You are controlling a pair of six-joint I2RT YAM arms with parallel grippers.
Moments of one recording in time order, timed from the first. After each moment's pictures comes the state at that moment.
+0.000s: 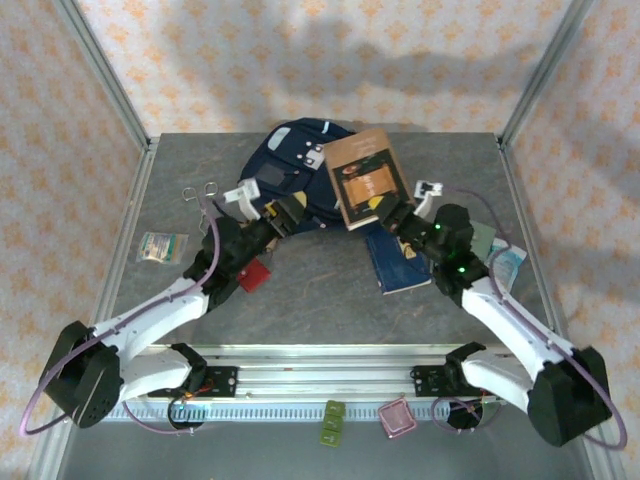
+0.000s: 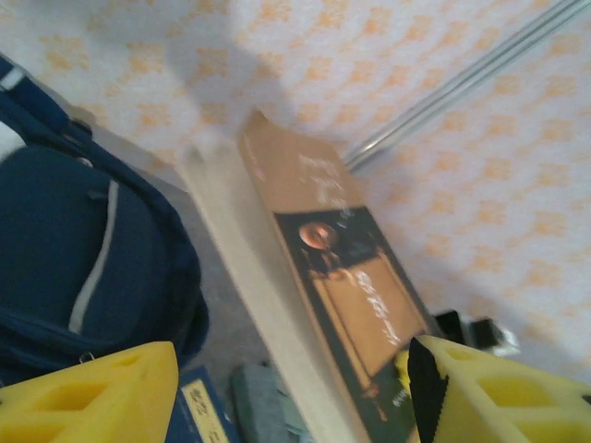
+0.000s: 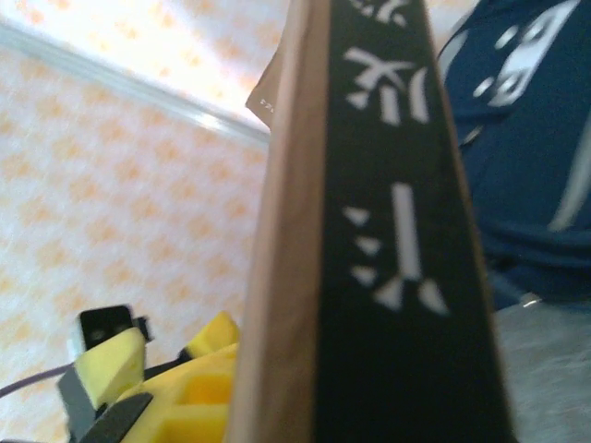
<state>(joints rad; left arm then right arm) -0.55 1.15 0.67 0.49 0.04 -0.88 0.37 1.00 0.64 0.26 -0.39 1.07</state>
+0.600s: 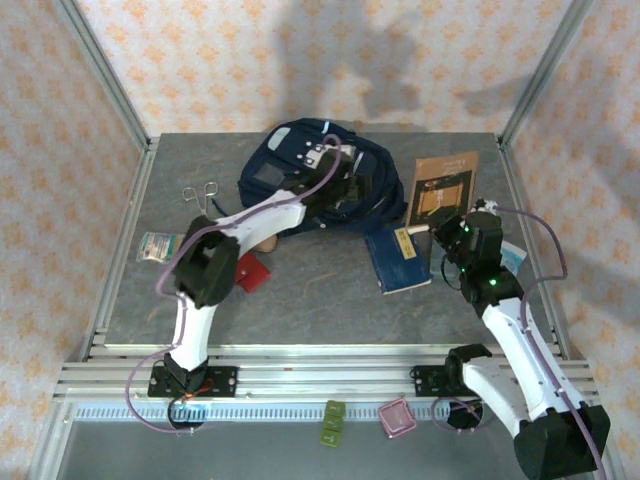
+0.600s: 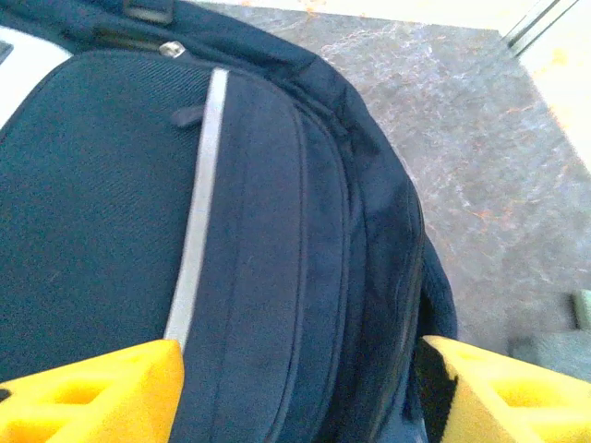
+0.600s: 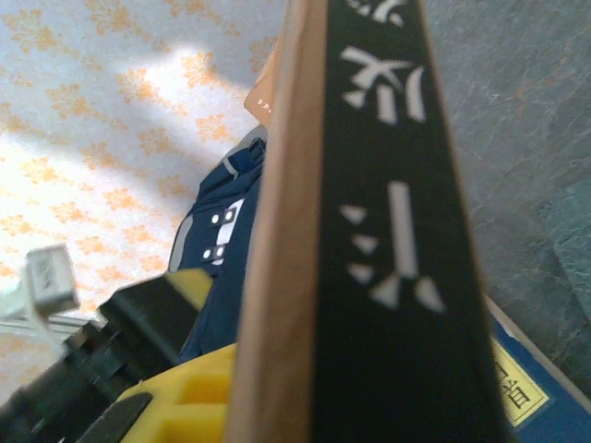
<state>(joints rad) -0.64 2.12 1.76 -0.27 -0.12 -0.49 0.15 0.81 0.65 -0.22 -0.02 0.92</state>
